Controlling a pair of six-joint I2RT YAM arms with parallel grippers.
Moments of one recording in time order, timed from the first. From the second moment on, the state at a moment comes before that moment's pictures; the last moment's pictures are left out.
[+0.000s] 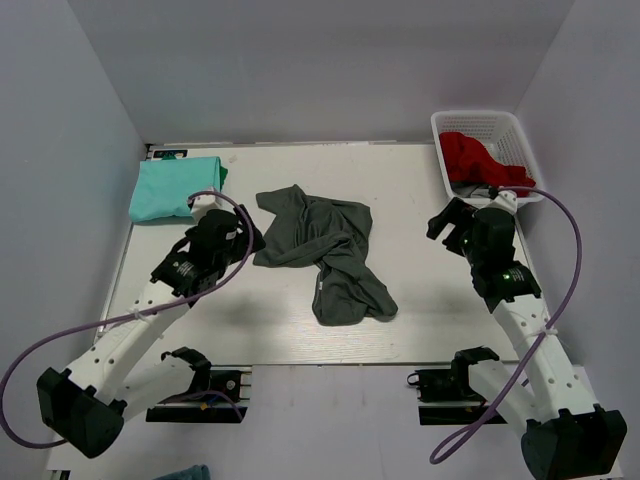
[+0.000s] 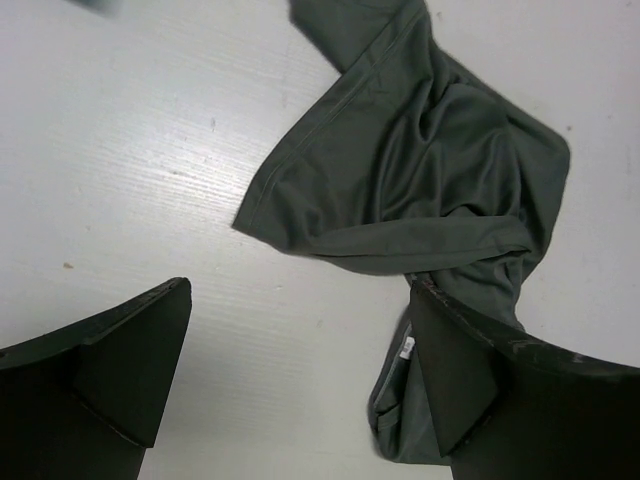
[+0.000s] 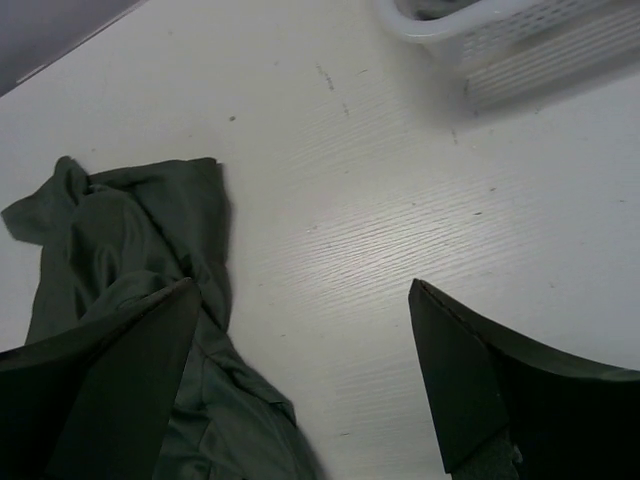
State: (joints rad) left arm -0.53 0.96 0.88 -0.55 -0.42 -0.72; right arm 0.19 0.84 0.75 -0.35 0.11 0.51
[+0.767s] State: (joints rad) left arm -0.49 1.46 0.74 -0.40 -0.28 -0.77; right arm 0.23 0.96 0.64 -0.50 -0.01 0.47
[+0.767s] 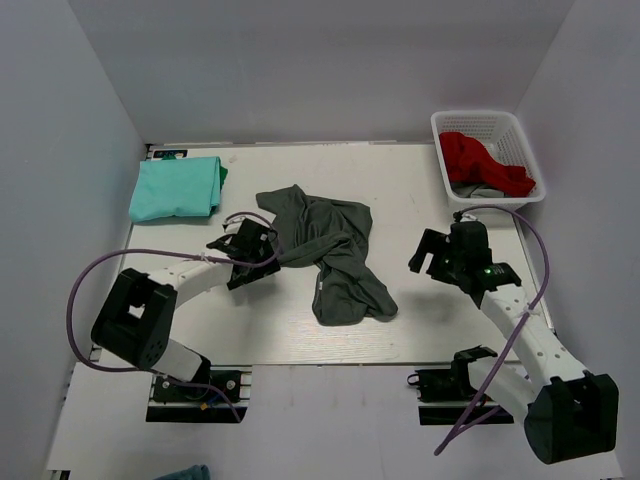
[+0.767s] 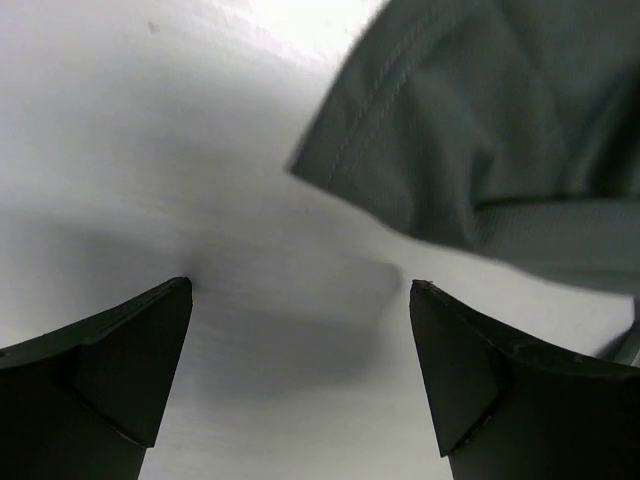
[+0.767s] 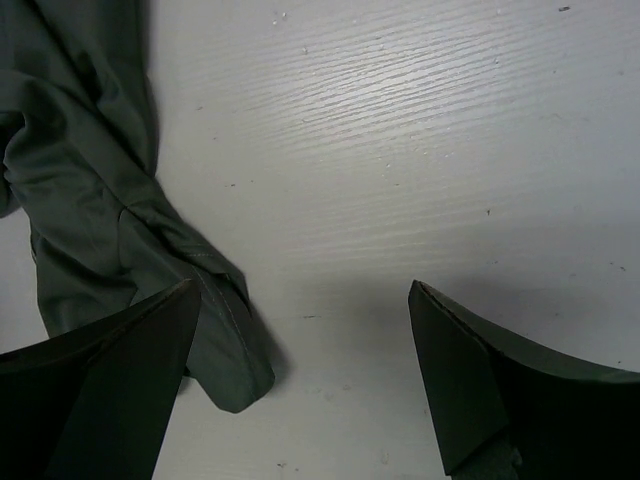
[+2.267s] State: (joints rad) left arm -0.38 1.49 0.76 -0.29 -0.18 -0.81; right arm 0.65 1.27 0.63 -0.57 0.00 0.49
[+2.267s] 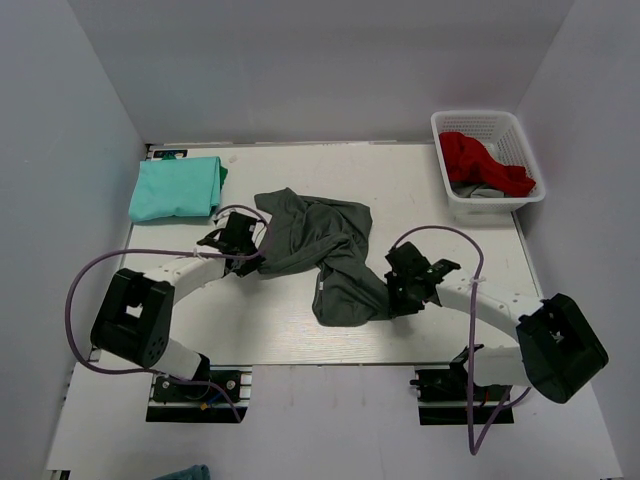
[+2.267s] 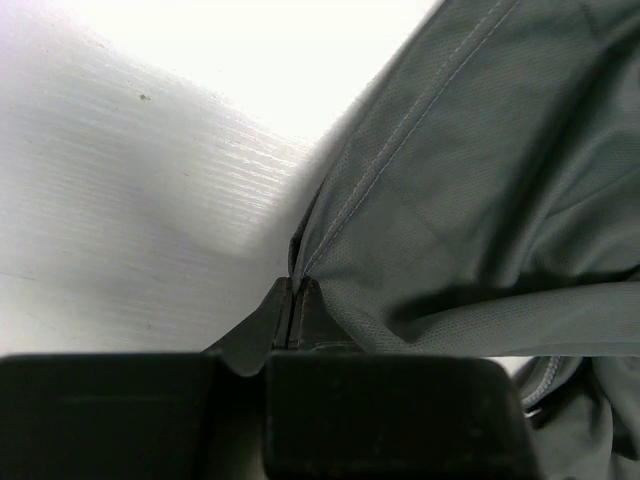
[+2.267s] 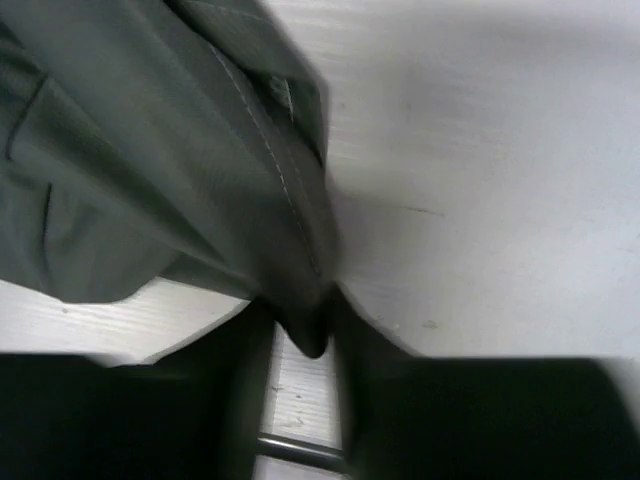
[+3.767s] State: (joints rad) left arm -0.39 0.73 1.66 -0.55 -0.23 -0.62; right arm 0.67 0.73 1.70 -0.61 0.50 0.12
